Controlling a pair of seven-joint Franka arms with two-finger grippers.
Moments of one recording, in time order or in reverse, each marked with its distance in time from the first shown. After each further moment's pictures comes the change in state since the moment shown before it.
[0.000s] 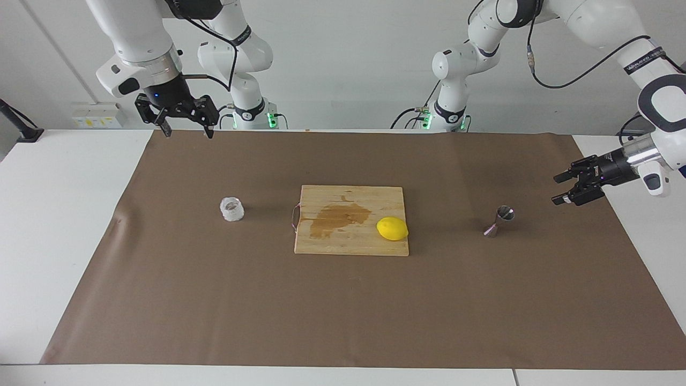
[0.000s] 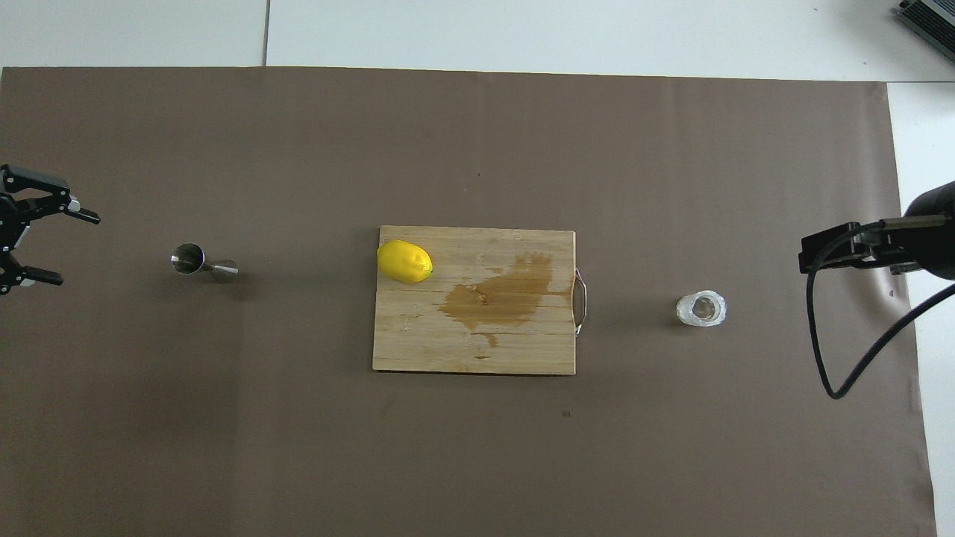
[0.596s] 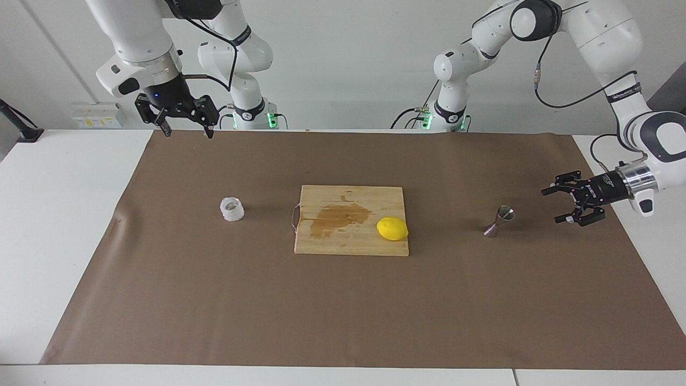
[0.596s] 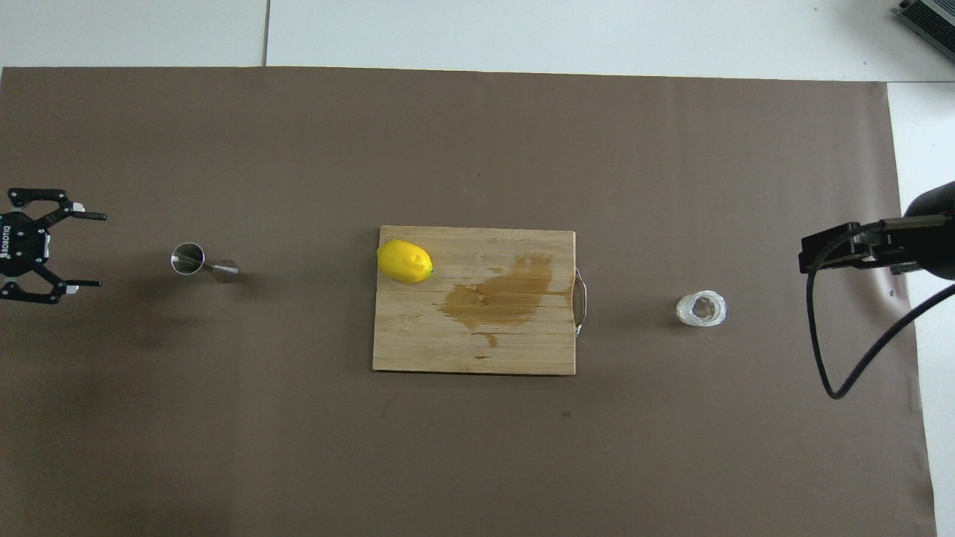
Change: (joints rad) left arm 0.117 0.114 0.000 -0.141 -0.310 0.027 -0.135; right arm 0.000 0.000 0.000 0.000 0.000 0.000 0.000
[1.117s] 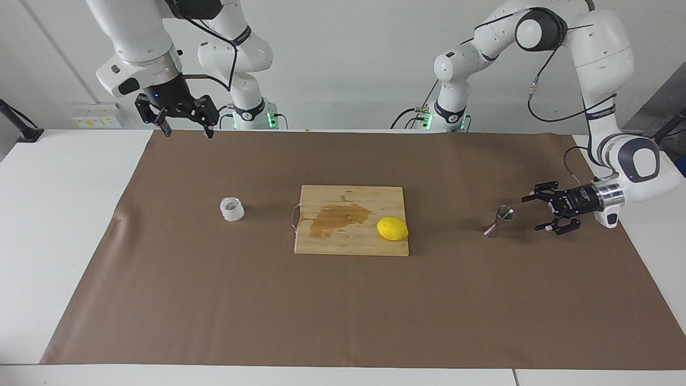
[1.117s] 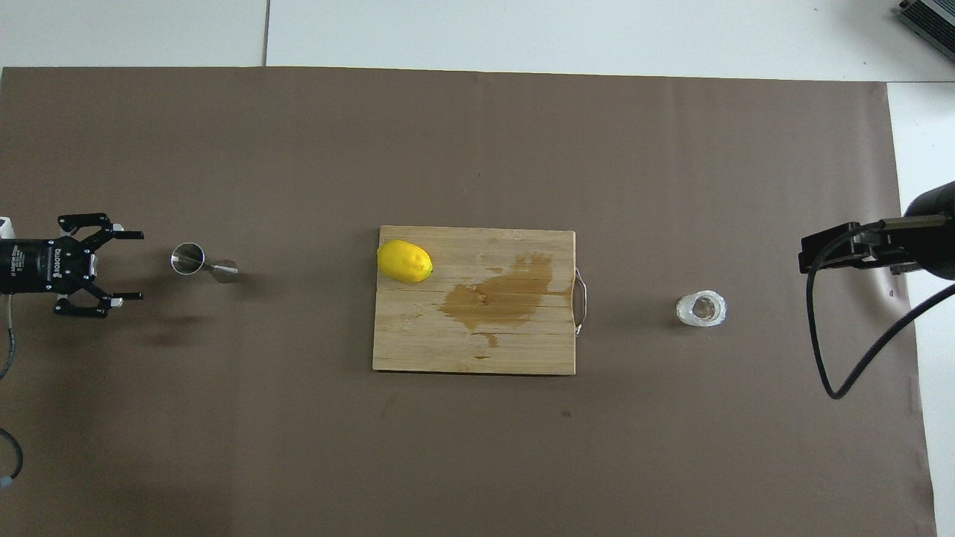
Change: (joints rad) left arm 0.021 0.066 -0.001 -0.120 -0.150 0.004 -0.006; right arm 0.000 0.000 0.000 0.000 0.000 0.000 0.000
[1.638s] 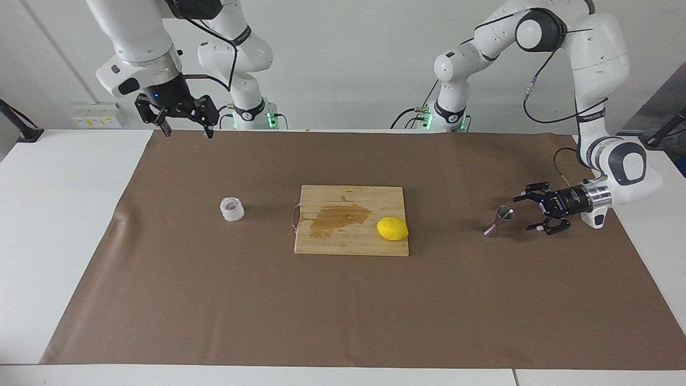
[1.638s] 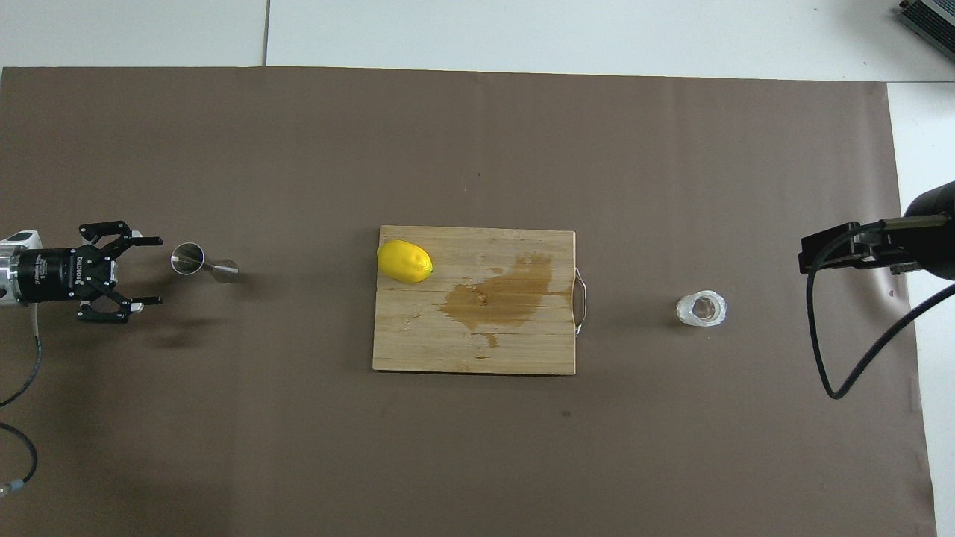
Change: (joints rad) left arm -0.017 0.000 -0.017 -0.036 -0.047 0.005 0.001; right arm 0.000 0.000 0.000 0.000 0.000 0.000 0.000
